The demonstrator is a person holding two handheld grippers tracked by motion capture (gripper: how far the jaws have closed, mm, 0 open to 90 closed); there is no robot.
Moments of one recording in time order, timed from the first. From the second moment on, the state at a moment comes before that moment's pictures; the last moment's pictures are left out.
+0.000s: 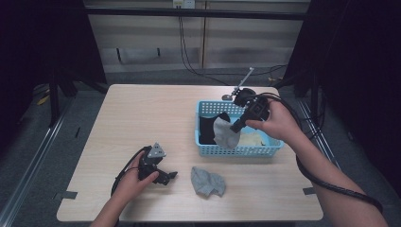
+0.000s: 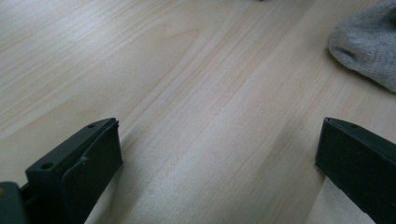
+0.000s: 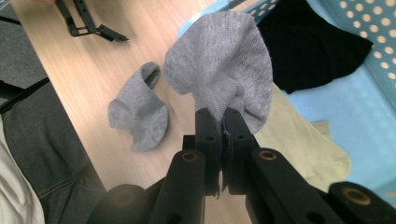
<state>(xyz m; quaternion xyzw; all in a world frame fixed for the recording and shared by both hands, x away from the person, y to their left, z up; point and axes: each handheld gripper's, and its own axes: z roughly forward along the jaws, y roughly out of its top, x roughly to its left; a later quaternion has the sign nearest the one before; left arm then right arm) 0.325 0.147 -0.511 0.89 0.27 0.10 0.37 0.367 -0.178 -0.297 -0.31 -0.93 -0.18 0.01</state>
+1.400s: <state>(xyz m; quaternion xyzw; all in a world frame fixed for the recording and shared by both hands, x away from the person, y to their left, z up) 0.325 0.147 -0.511 0.88 0.27 0.10 0.37 0.330 -0.128 -0.357 -0.24 -0.96 -0.17 0.06</state>
